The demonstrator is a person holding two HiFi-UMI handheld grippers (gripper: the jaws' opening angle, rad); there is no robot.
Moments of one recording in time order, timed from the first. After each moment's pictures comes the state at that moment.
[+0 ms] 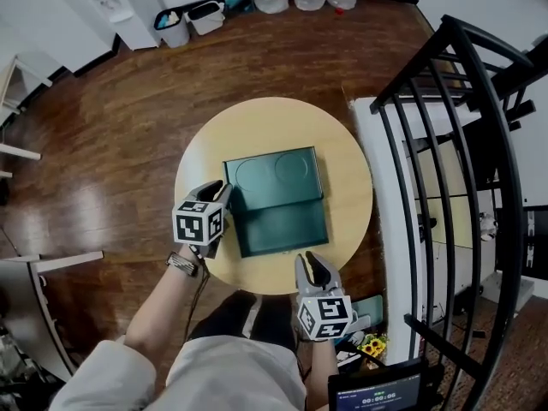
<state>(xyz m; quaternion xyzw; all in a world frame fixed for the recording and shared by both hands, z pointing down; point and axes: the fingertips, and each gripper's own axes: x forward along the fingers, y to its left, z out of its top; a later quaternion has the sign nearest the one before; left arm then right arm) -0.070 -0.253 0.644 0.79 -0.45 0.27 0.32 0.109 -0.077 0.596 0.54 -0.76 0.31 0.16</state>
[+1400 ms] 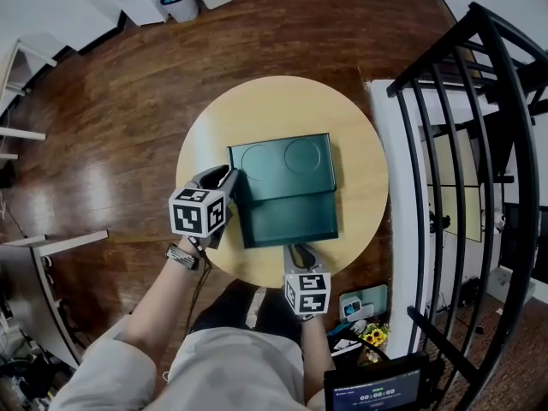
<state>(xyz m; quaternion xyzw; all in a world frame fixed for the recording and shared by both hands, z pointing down) -0.069 -0.252 0.648 0.78 -0.45 0.26 0.34 0.070 -0.064 0.701 0.48 -0.75 0.38 0.25</state>
